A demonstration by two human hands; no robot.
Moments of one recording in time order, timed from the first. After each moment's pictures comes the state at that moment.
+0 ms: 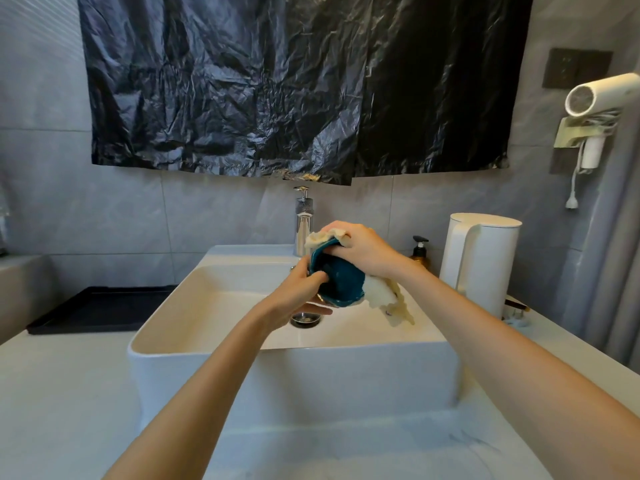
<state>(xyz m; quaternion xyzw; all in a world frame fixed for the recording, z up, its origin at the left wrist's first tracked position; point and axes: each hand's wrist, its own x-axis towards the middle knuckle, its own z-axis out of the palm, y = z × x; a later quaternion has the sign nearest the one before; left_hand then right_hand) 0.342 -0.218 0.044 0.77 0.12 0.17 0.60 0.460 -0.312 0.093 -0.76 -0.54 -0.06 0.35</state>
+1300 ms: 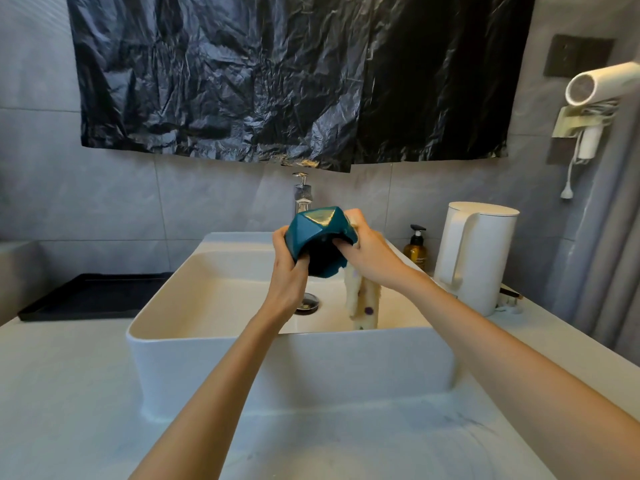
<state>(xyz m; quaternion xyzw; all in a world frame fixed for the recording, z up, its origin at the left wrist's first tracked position) 0.343 -0.217 0.025 0.72 0.06 0.45 0.53 0.448 -0.327 0.066 -0.73 -0.50 -0.01 0.46</state>
